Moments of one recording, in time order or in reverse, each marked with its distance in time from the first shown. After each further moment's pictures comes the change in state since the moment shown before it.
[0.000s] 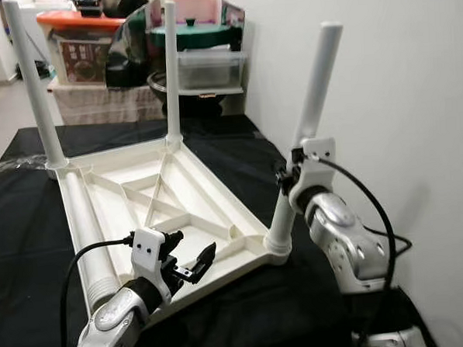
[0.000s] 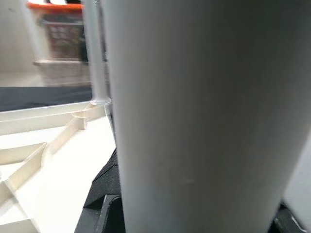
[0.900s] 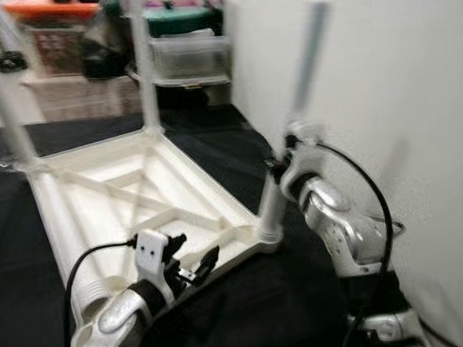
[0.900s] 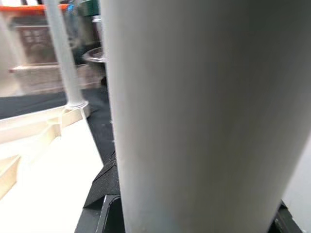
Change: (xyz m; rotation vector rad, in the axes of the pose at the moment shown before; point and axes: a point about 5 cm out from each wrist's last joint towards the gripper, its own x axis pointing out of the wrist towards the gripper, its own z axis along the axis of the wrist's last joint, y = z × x) left arm -0.002 0.000 -0.002 -0.005 0.006 0.001; right arm 0.004 -0.014 0.005 0.008 0.009 -0.196
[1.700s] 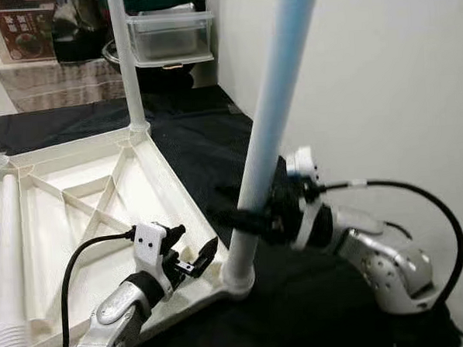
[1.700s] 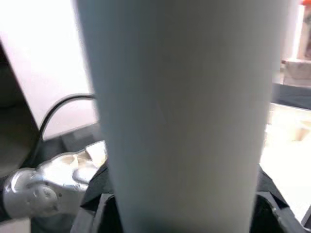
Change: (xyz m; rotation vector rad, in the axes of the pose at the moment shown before) left arm 0.003 -0.002 0.001 0.001 -0.002 -0.017; right arm -0.071 0.043 0.015 0.003 -0.060 1.272
